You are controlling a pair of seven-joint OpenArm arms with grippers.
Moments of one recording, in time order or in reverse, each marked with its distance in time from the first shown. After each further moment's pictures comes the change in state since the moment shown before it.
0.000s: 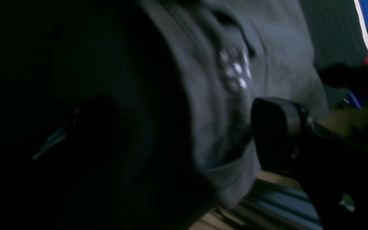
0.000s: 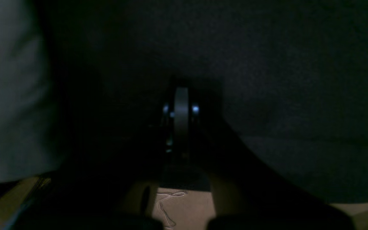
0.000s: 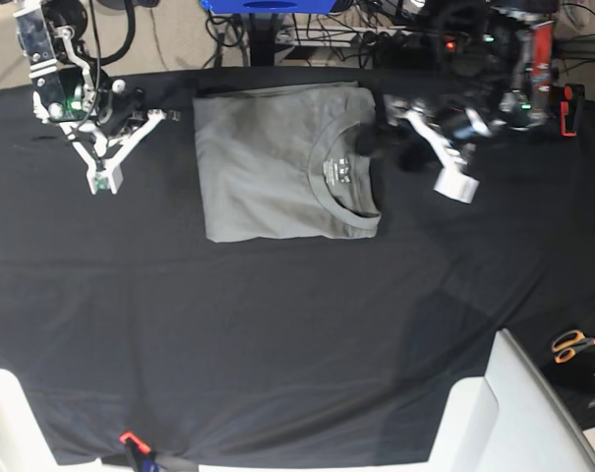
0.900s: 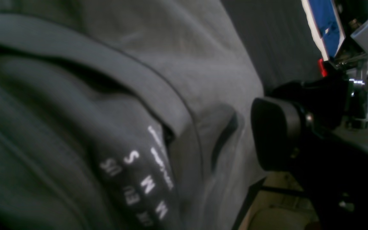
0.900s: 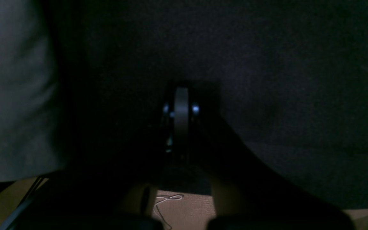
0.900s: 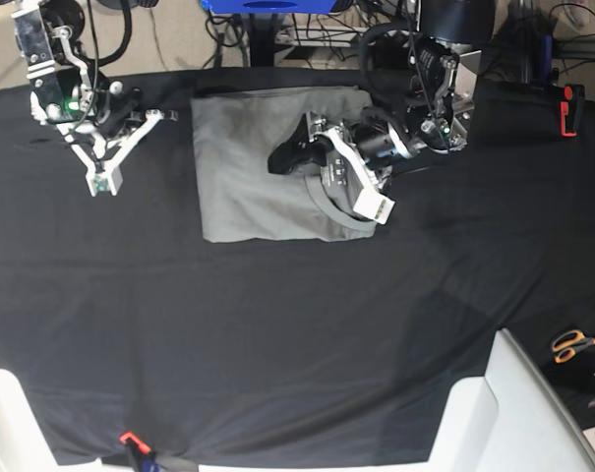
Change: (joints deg) left arm -8.5 11.4 4.5 -12.4 14.0 -2.8 -9.4; right arm 0.2 0.1 0.2 0.0 -0.2 0.5 0.6
